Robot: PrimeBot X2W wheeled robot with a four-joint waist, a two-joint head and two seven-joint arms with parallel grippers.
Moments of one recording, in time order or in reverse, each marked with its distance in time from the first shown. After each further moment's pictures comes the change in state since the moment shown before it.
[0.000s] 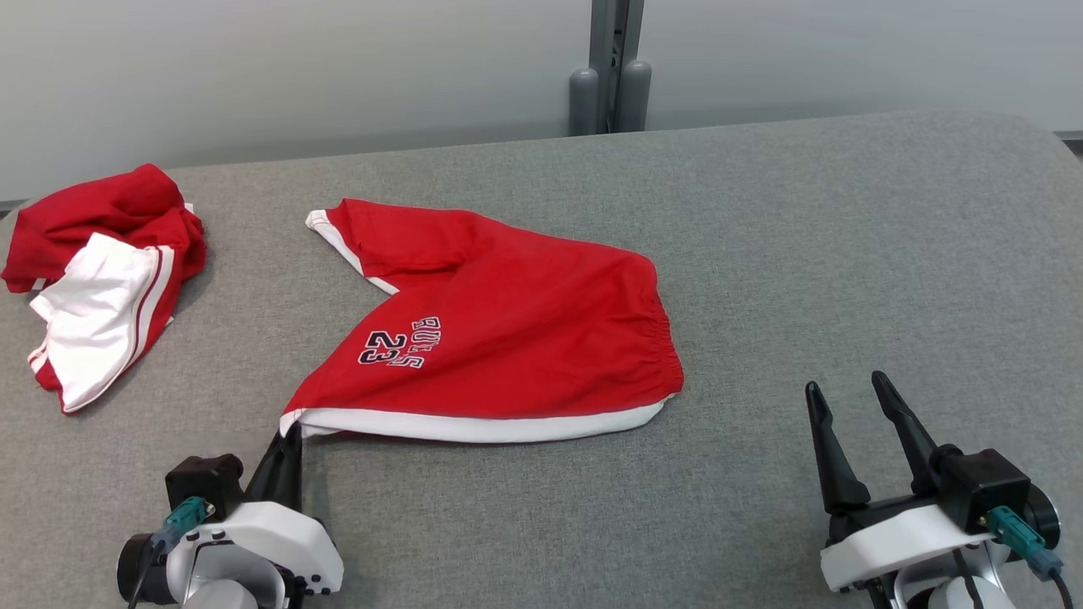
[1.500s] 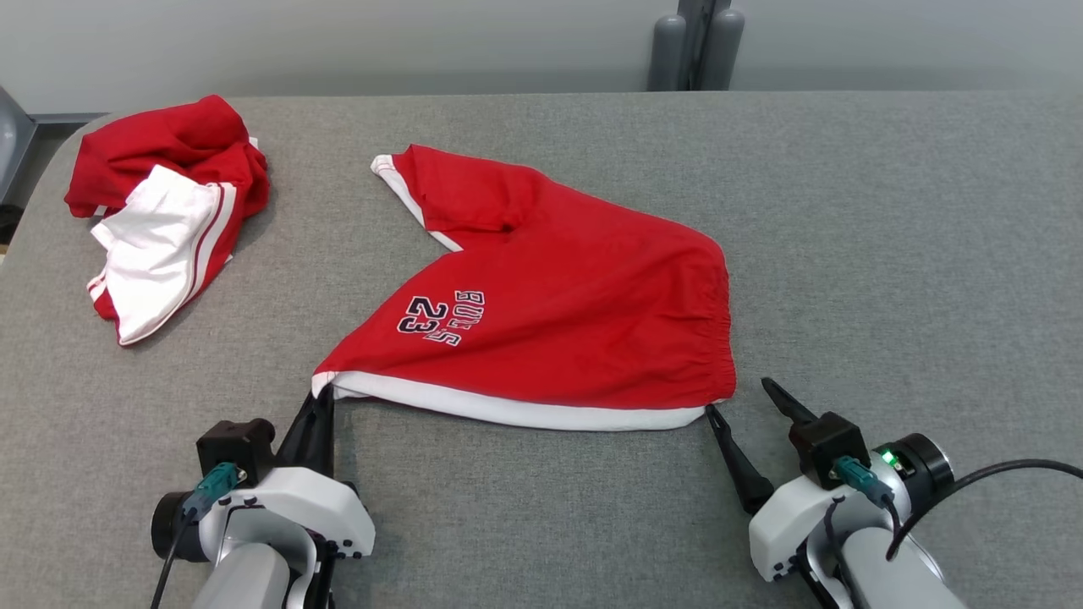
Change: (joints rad) left arm -0.065 -0.089 0.069 0.039 0.104 -0.044 -0.007; right arm -0.244 0.000 0.203 0.425 -0.165 0.000 -0.002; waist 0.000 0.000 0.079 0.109
